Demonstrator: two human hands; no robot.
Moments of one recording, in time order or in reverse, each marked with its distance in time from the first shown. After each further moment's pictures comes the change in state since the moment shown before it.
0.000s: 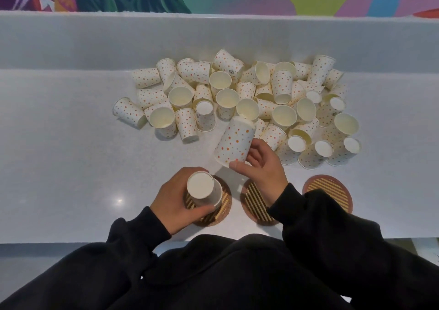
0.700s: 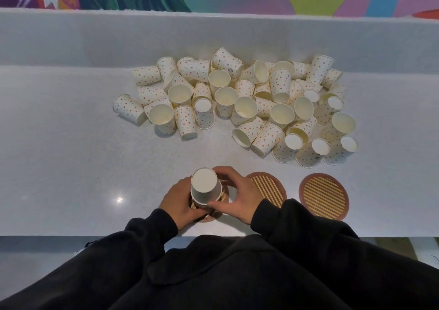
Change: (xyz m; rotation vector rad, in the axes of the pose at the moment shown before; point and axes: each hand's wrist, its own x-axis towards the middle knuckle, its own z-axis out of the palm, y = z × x) left_hand -0.002 -0.044 0.046 0.091 -0.077 -0.137; right_hand -0.023 0.057 0.009 -0.591 -0.280 -0.228
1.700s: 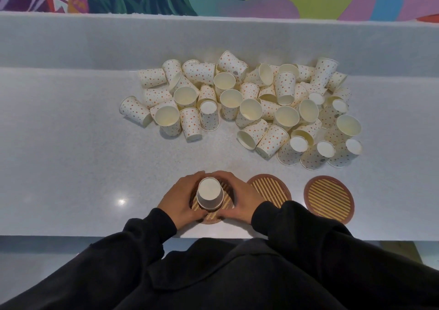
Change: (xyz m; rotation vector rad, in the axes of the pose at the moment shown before) left_hand -0.001 -0.012 -0.017 0.089 -0.060 0.028; right_hand 0.009 0.027 0.007 -0.187 -0.202 0.060
